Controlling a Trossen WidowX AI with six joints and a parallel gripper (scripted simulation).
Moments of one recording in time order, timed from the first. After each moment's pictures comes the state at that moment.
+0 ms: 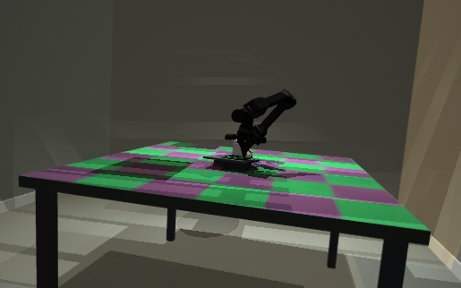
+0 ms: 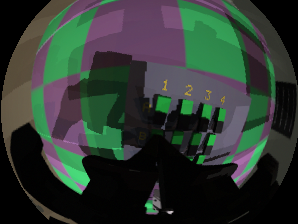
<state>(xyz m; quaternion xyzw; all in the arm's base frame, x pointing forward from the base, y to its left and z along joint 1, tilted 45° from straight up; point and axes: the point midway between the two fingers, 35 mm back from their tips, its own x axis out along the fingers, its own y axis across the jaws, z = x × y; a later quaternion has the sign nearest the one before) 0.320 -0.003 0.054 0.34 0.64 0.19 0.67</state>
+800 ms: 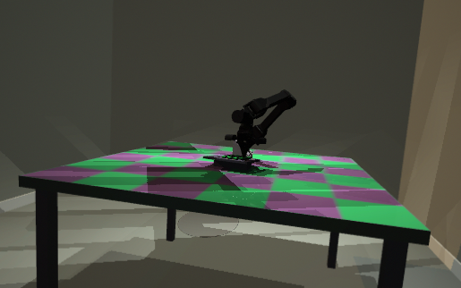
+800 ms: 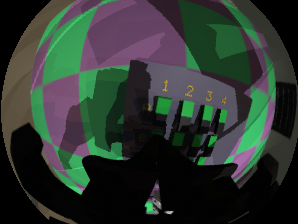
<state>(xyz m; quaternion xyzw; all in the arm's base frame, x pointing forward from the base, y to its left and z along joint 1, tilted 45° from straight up) 0.321 -0.001 0.052 0.34 0.64 0.19 0.67</state>
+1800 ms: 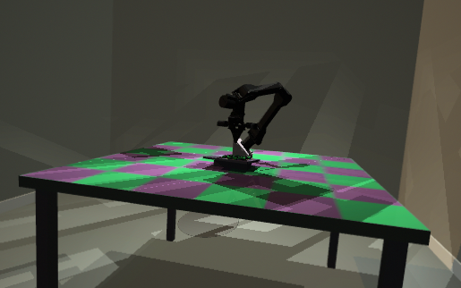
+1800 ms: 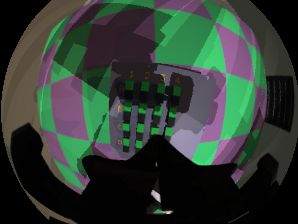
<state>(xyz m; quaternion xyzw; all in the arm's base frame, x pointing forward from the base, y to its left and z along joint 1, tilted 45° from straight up) 0.285 -0.078 0.061 0.35 0.63 0.17 0.67</state>
